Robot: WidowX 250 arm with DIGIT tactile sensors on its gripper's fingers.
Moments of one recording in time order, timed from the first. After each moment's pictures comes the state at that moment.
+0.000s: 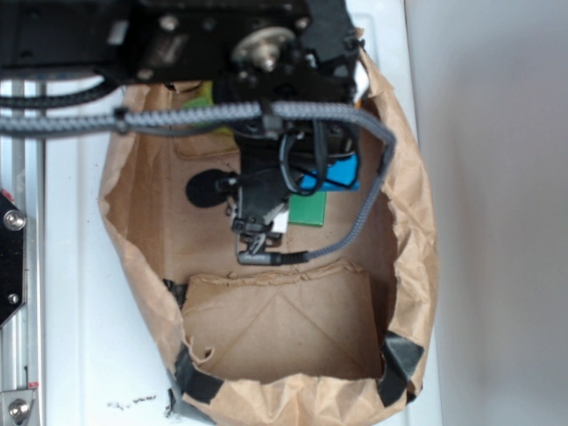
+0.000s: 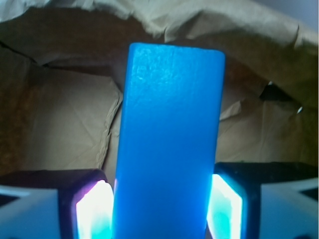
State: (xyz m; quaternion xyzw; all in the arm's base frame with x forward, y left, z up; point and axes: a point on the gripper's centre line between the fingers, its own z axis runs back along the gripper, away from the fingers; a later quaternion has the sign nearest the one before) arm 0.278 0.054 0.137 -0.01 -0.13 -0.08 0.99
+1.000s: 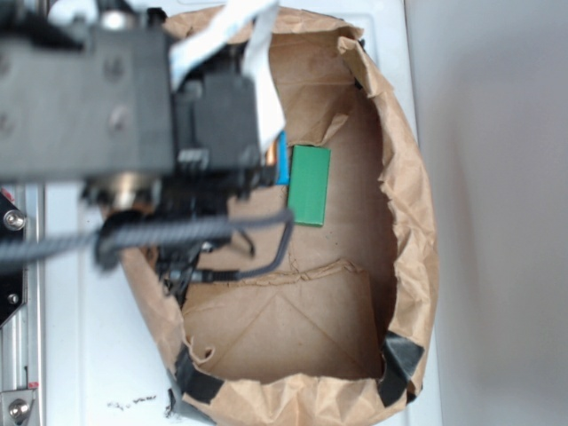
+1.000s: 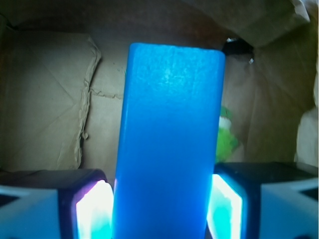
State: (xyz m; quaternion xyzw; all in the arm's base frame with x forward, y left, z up) arm 0.242 0.026 0.149 0.09 -0.10 -0.04 0.99
